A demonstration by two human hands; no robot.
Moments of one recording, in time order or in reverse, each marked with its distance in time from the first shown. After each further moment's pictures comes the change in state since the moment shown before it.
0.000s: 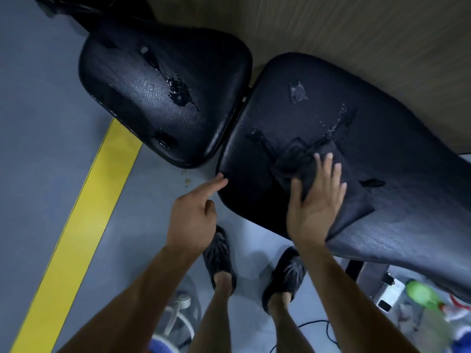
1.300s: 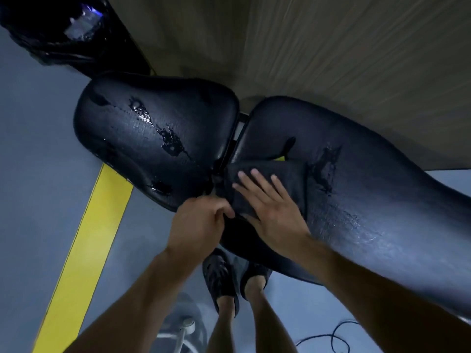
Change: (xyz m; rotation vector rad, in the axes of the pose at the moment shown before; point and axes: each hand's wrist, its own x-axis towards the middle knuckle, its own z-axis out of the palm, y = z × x) left_hand 0.076 0.042 -0.027 0.231 -0.164 0.130; right_hand 0.062 -0.050 -0.008 -0.204 -0.413 -0.814
